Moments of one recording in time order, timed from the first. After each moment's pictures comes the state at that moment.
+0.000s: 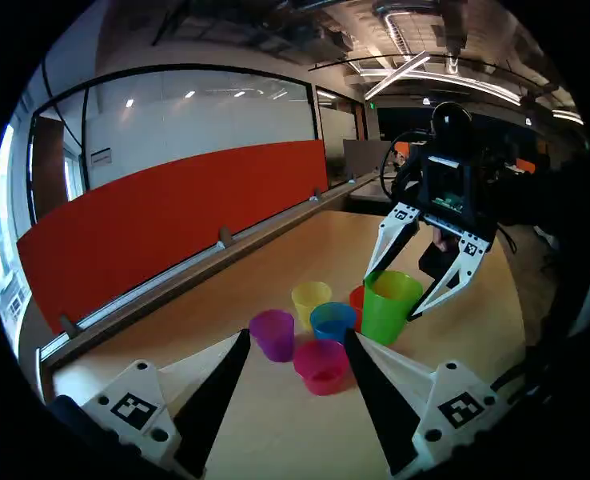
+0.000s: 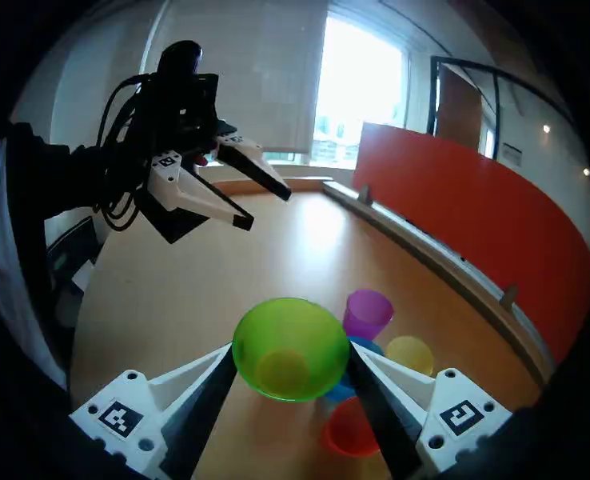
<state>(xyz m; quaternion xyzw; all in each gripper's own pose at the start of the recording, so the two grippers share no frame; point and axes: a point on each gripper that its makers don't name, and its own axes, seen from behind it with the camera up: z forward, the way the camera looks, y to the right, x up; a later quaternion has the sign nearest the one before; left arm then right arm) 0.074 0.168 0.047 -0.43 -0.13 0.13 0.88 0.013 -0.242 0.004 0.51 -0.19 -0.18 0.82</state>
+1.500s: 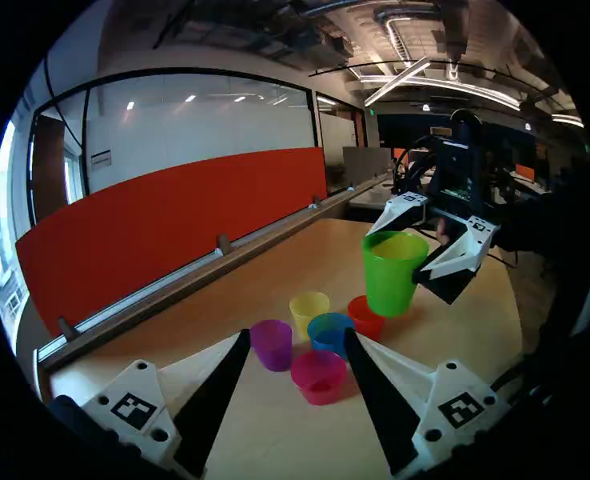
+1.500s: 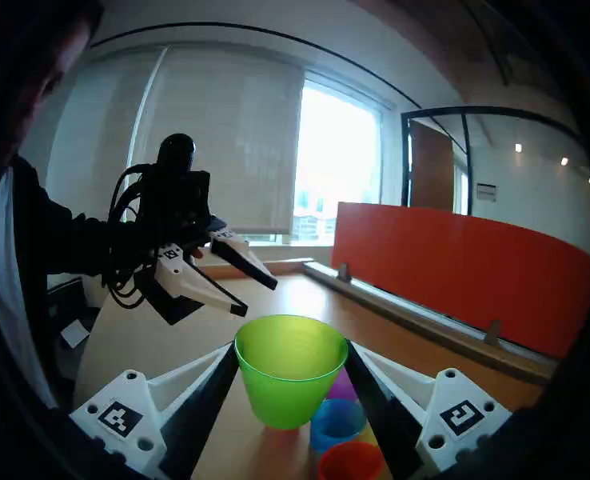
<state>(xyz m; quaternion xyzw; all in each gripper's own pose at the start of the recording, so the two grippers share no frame) 0.081 0.177 0.052 -0.43 -0.12 0.12 0.89 0.088 -0.254 0.009 0.50 -0.05 -0.07 0.86</state>
